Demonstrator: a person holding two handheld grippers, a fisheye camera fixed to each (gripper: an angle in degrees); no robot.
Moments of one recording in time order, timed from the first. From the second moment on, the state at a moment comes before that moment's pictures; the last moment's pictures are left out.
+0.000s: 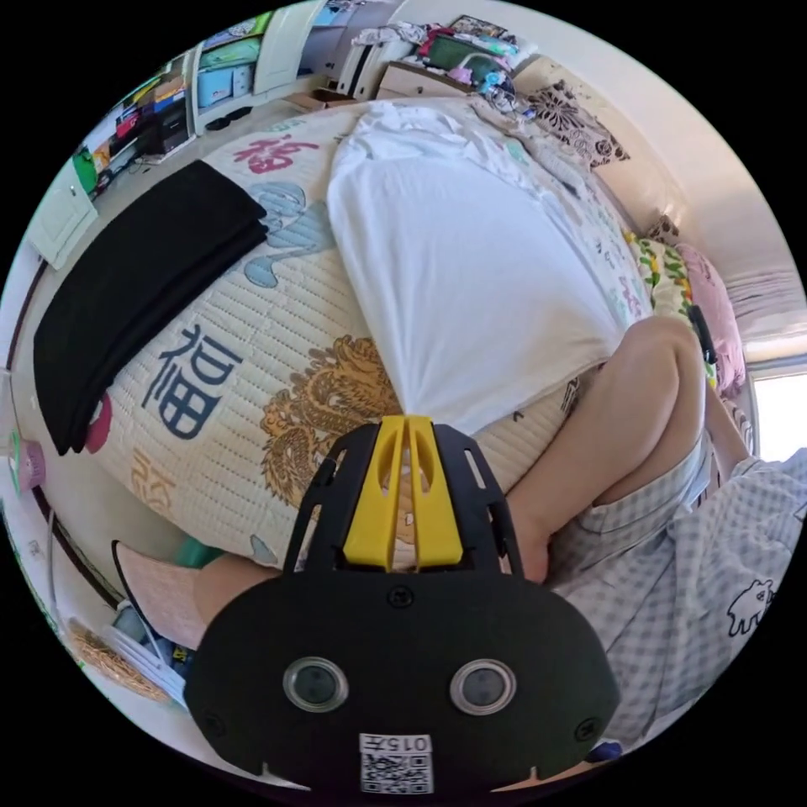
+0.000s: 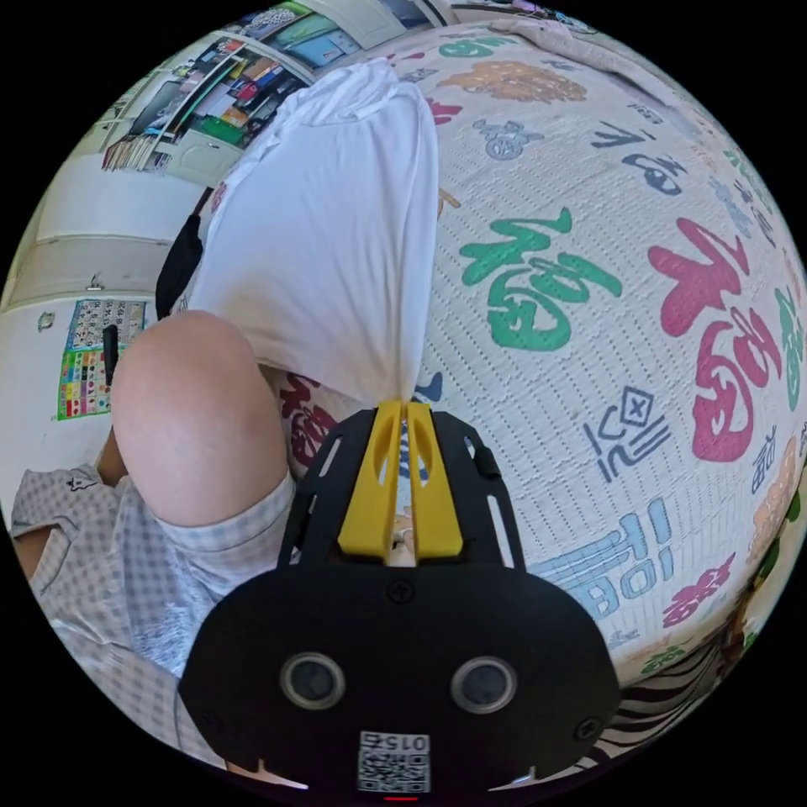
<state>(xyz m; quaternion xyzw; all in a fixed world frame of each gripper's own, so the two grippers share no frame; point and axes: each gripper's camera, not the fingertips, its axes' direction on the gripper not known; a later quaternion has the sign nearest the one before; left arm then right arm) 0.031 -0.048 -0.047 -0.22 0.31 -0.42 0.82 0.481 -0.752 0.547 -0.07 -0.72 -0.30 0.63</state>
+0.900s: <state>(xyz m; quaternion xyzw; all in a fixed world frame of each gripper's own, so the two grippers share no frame) -0.201 -0.136 0.085 -0.03 0.22 -0.45 0.87 0.453 -1.049 0.468 0.15 -0.70 -0.22 0.66</state>
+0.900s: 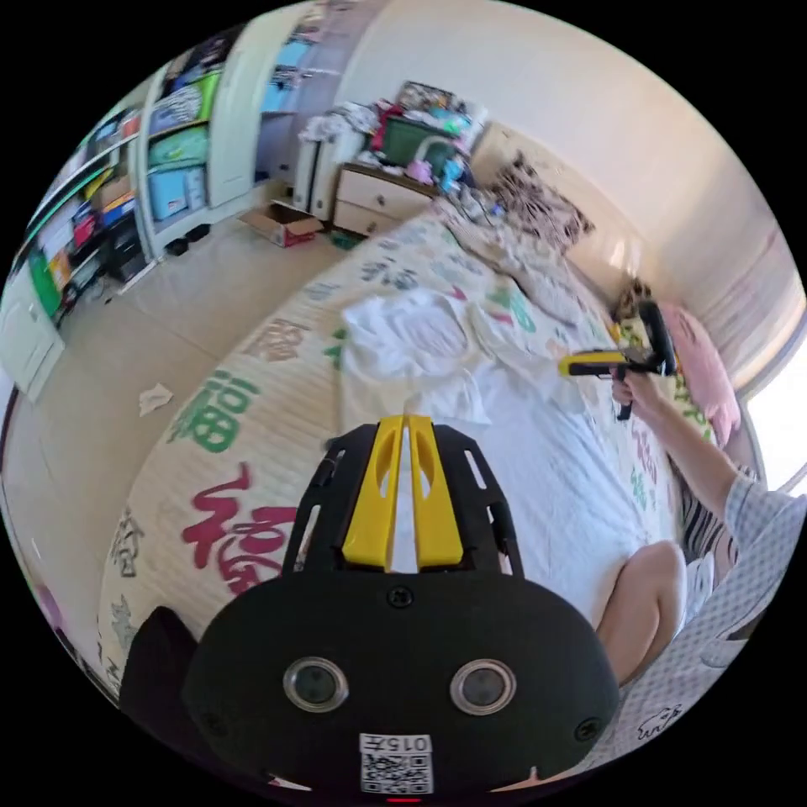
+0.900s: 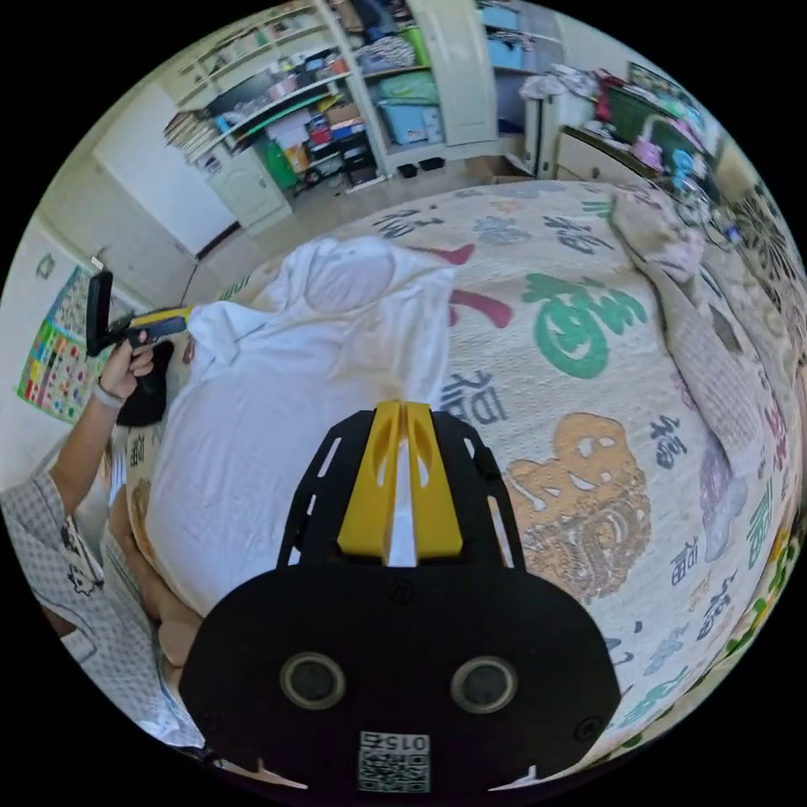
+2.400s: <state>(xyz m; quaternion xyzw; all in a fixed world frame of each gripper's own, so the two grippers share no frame) 0.062 0.030 -0.116 -0.16 0.32 -0.54 0.76 0.514 -0.720 0.582 -0.07 -0.70 -0.27 0.66</state>
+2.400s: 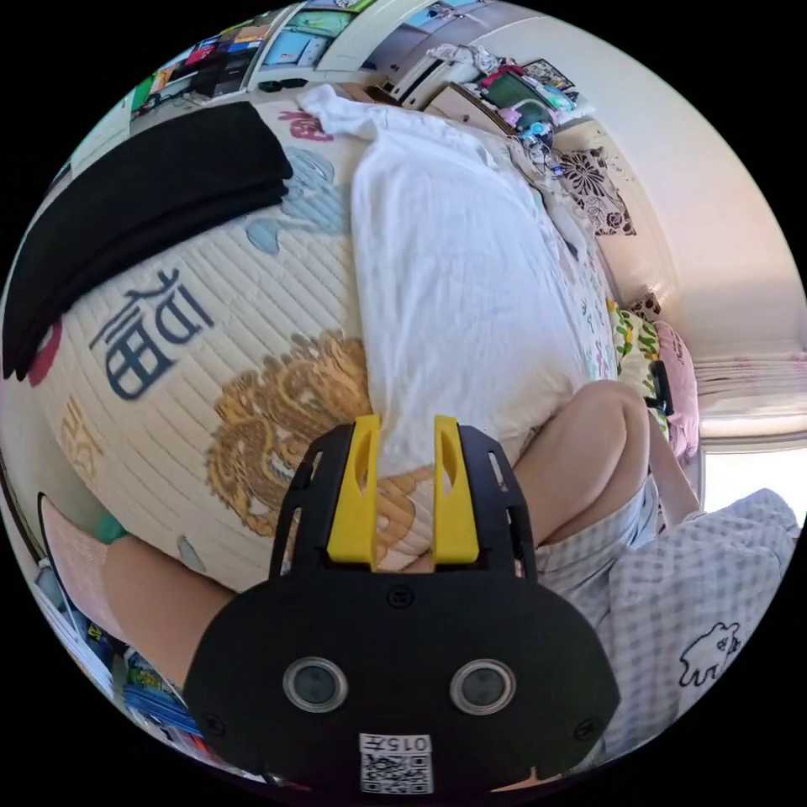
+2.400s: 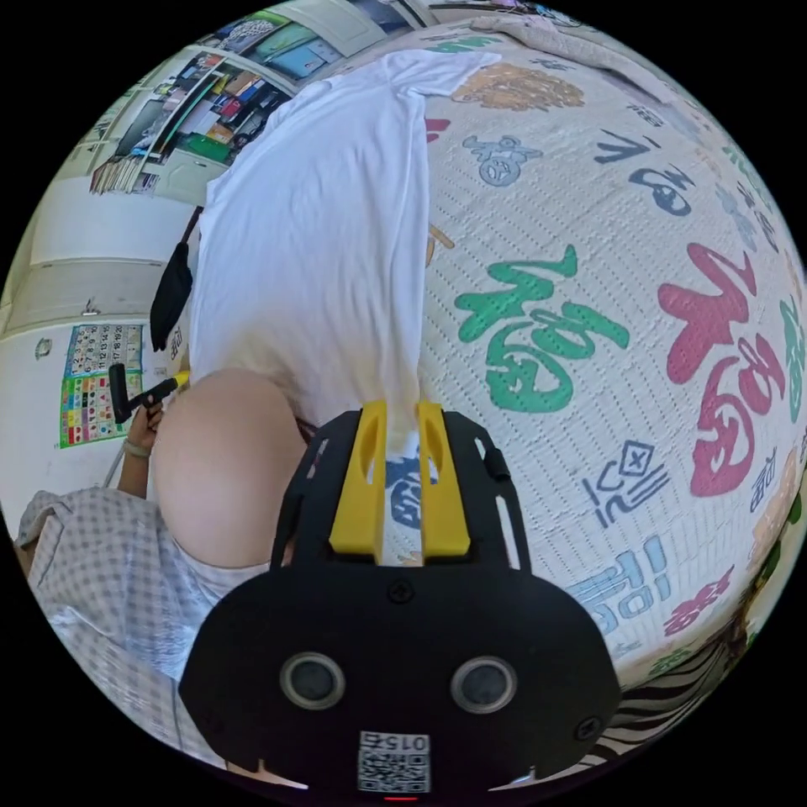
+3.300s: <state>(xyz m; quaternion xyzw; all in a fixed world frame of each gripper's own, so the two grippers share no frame) 0.089 -0.105 -0.128 -0.23 0.30 -0.28 0.88 0.444 -0.588 0.453 0.09 -0.56 -0.38 0.73</state>
